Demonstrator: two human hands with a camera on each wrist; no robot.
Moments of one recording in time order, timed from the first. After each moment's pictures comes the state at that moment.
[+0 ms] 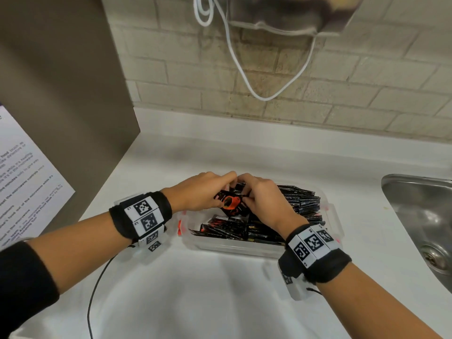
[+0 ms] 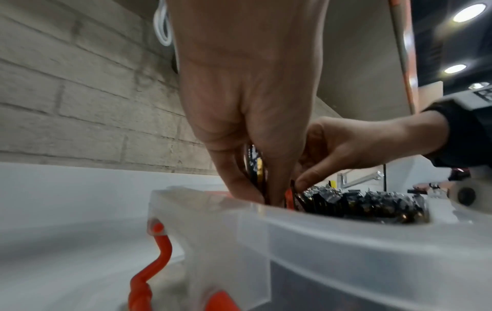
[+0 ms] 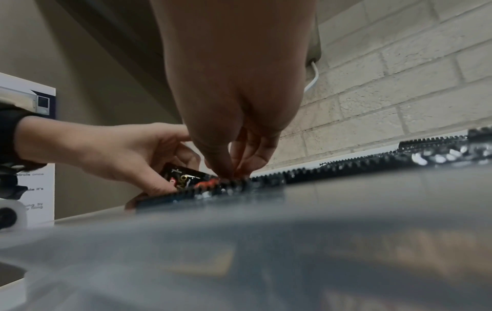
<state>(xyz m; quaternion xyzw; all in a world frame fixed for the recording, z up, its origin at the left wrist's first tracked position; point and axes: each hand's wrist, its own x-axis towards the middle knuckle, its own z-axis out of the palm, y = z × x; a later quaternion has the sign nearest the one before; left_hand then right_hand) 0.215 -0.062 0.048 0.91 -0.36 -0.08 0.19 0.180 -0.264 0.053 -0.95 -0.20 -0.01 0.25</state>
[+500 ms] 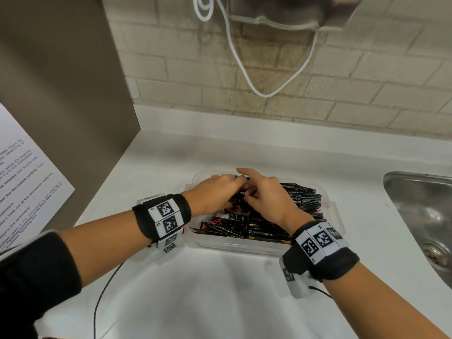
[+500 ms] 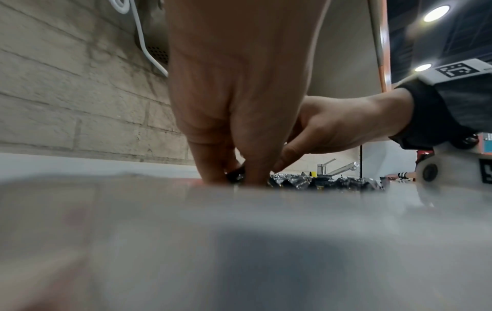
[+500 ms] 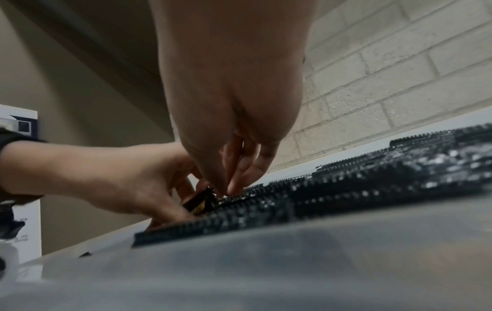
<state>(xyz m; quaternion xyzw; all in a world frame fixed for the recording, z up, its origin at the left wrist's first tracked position) 0.209 -0.094 0.039 0.92 -0.35 -0.06 0.15 0.182 -0.271 0.050 -0.92 -0.18 0.02 0.34</state>
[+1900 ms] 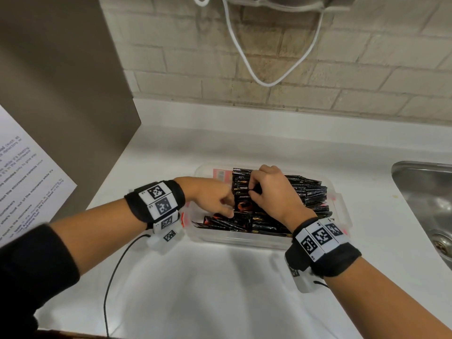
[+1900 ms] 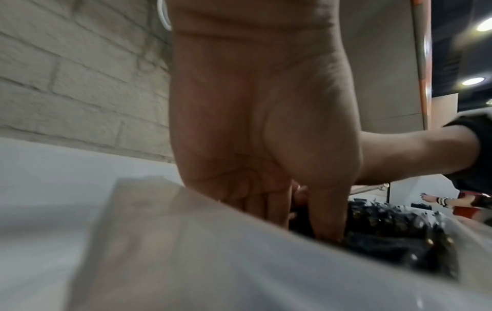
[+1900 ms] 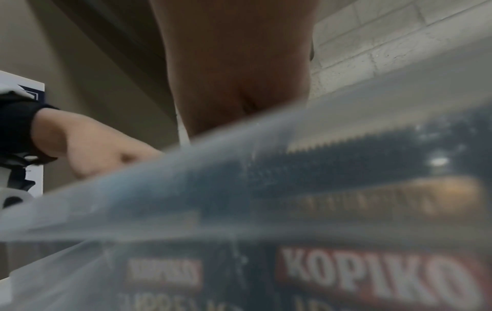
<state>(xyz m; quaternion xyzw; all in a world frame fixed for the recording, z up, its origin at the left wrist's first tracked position) 0.221 -0.081 0.042 0.87 -0.34 -0.35 0.08 0.179 -0.273 0.046 -0.97 -0.17 -0.01 0.19</state>
